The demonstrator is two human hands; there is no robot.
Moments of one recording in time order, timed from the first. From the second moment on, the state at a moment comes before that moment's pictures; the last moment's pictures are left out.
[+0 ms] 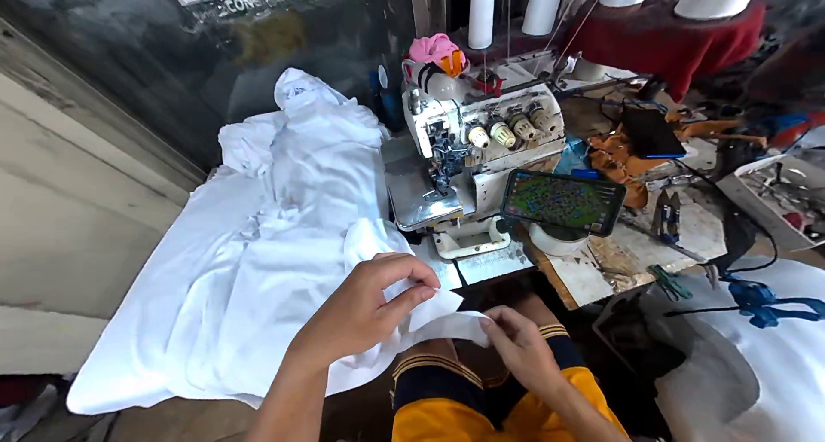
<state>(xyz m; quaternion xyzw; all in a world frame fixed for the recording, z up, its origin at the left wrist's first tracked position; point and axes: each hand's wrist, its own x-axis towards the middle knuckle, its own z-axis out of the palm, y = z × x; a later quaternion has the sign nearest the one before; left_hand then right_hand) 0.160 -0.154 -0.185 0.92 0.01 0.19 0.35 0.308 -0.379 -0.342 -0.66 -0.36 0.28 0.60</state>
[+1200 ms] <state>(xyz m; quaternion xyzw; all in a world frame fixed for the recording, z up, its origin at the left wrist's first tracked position) 0.239 -0.226 -0.225 0.89 0.07 0.19 0.41 0.356 -0.401 -0.239 -0.72 -0.50 0.12 0.47</state>
